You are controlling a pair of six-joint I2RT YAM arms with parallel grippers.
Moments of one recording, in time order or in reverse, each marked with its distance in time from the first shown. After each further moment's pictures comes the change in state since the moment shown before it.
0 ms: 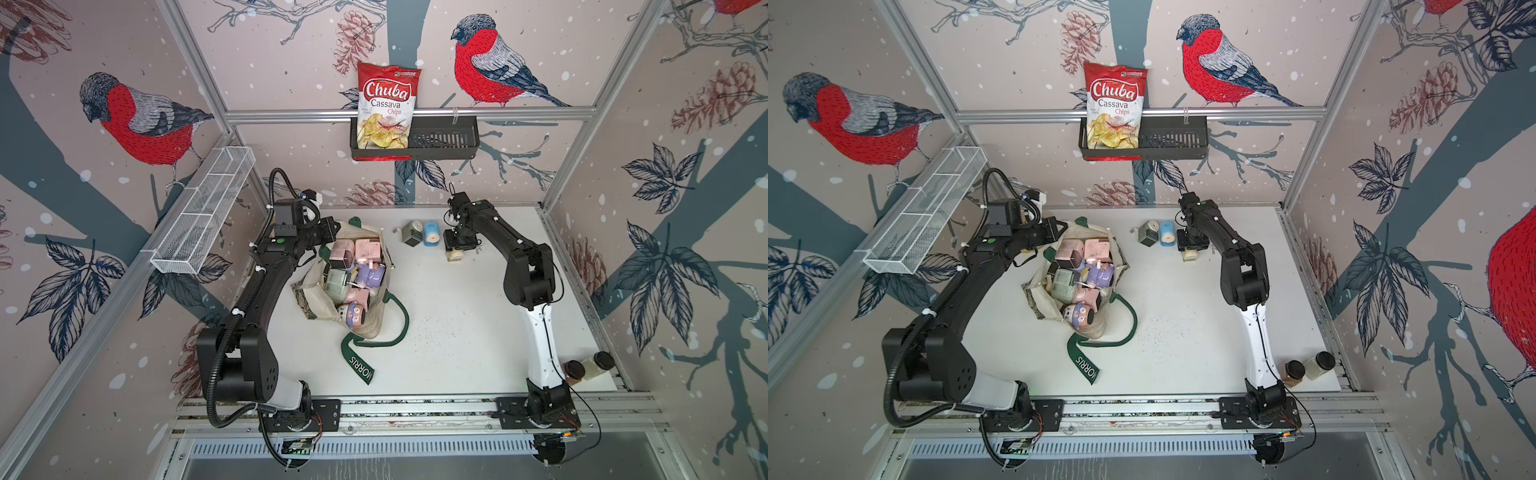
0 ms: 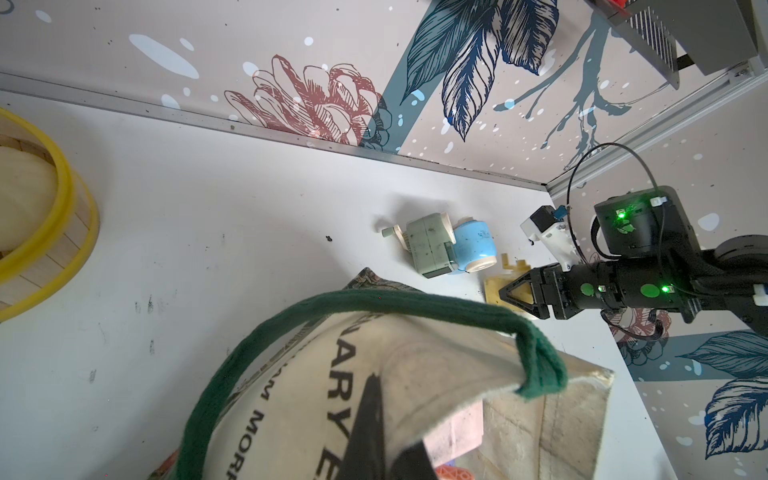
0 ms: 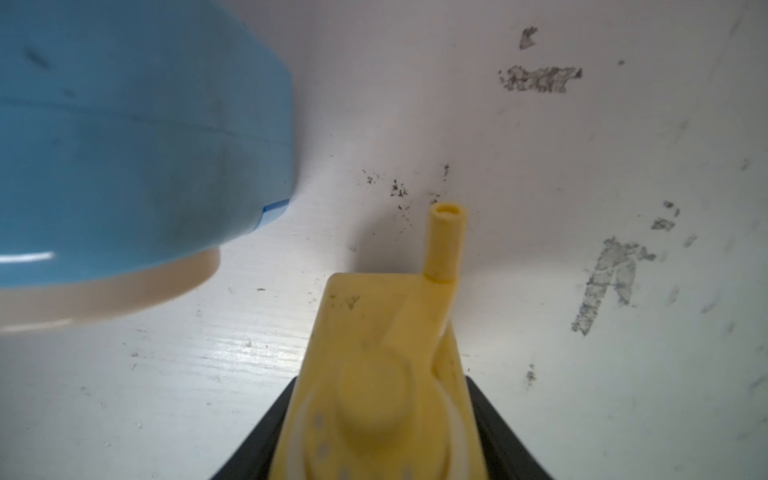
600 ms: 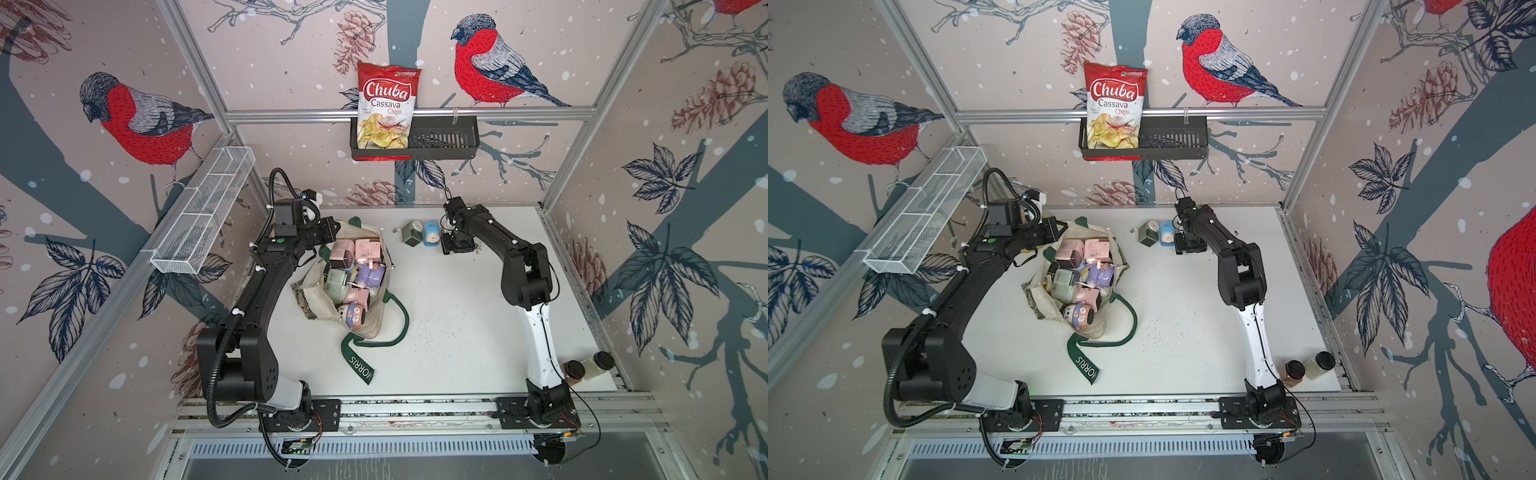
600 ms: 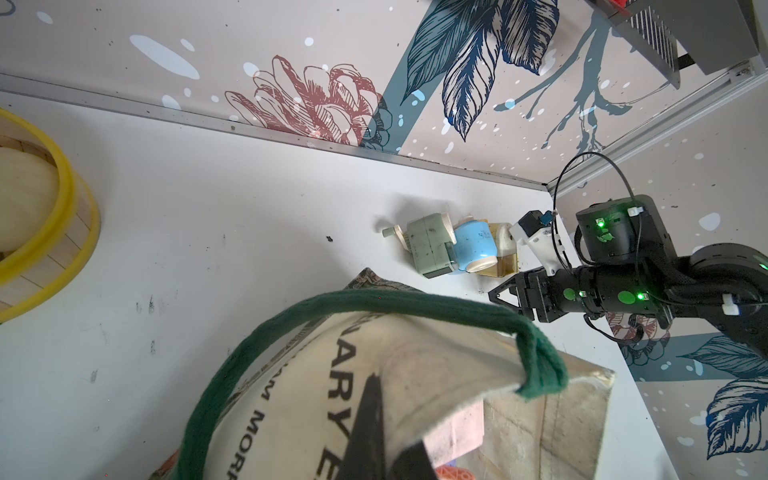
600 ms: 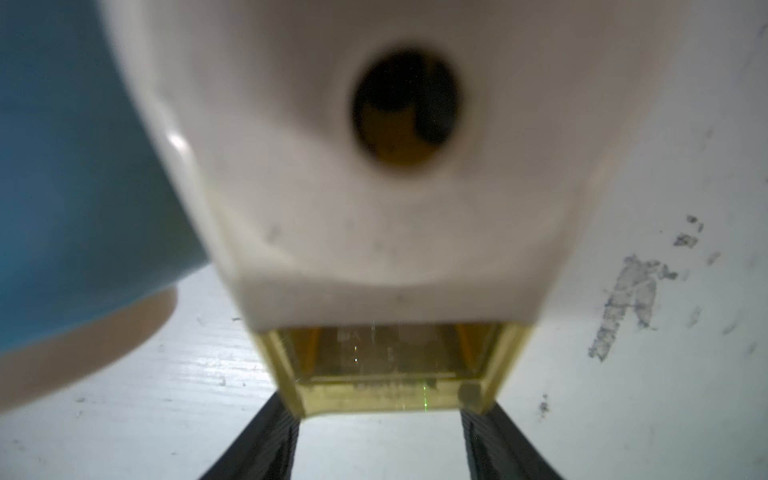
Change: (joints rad) left arm 0.000 0.000 0.000 0.000 -0.002 0.002; right arm 0.021 -0.003 -0.069 0.076 0.058 0.000
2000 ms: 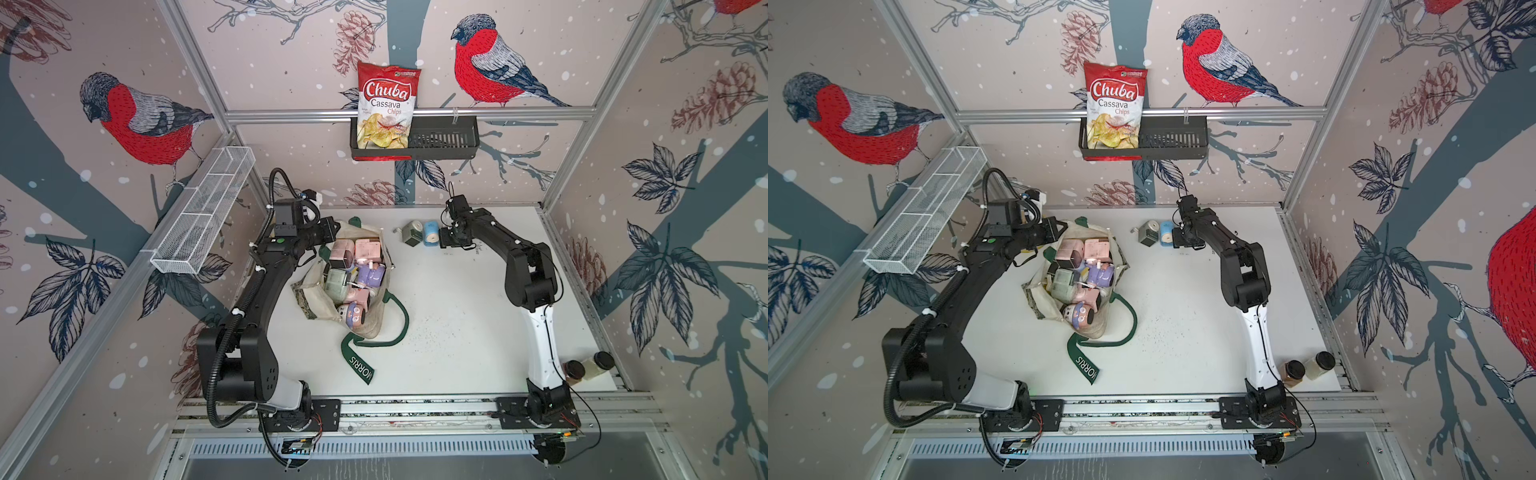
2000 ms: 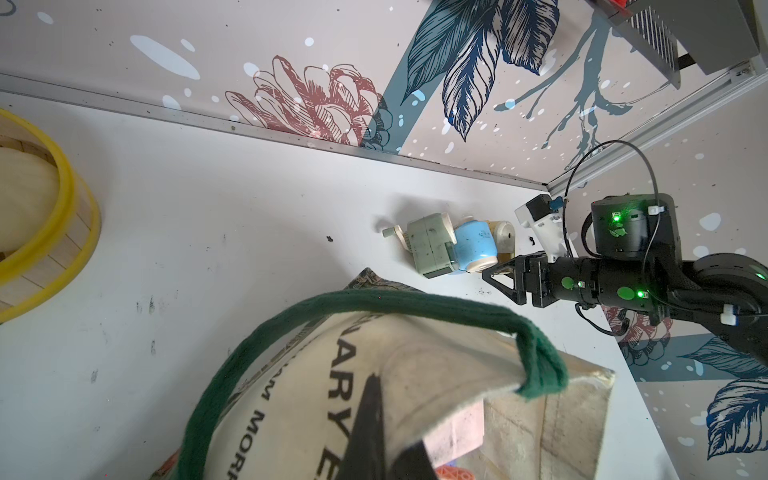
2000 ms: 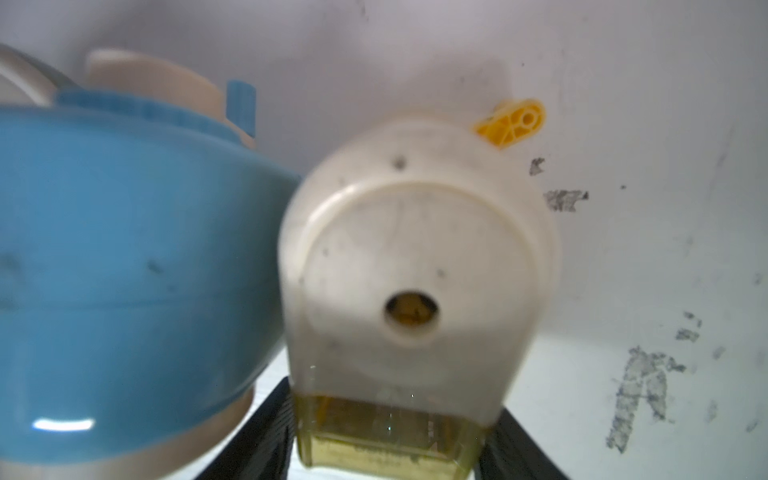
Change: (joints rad) left arm 0.000 0.000 0.000 0.000 0.000 0.000; right arm -0.011 -0.045 -0.102 0.238 -0.040 0.000
